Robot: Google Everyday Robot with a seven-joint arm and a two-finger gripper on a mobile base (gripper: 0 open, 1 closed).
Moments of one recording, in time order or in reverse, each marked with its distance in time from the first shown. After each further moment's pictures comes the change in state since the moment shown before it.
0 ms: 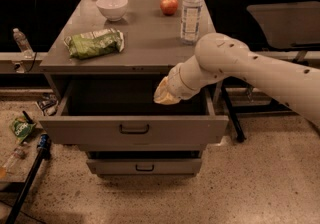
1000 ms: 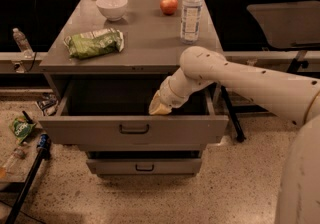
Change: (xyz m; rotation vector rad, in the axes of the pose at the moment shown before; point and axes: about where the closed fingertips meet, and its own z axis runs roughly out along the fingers) arm 0.027 0.011 0.079 -0.152 0.010 0.059
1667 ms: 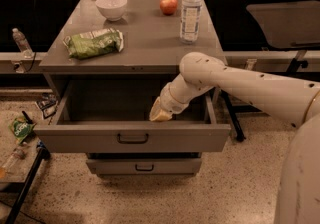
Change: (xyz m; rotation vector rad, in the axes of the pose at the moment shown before) arm 0.006 0.018 0.014 -0.050 0.000 0.022
